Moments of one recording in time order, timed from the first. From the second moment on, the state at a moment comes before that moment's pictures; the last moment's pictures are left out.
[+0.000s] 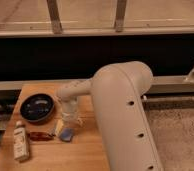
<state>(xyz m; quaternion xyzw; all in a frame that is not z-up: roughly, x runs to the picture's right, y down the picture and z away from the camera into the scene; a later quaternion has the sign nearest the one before) -0.152 0.238 0.810 -0.48 0.17 0.40 0.76</state>
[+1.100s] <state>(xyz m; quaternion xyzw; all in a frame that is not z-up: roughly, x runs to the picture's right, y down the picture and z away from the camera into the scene) -0.143 0.235 0.794 -0.46 0.17 0.41 0.76</state>
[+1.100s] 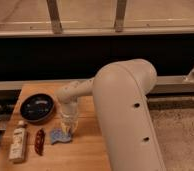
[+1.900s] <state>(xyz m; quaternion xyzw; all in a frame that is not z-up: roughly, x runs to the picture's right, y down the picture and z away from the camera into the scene) -0.059 0.227 0.805 -0.44 0.20 0.50 0.72</state>
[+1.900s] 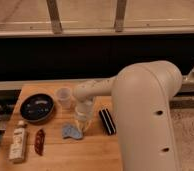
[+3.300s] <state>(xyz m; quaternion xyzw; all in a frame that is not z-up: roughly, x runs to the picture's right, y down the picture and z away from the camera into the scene) -0.125 0.177 0.821 -0.43 0.25 0.43 0.76</state>
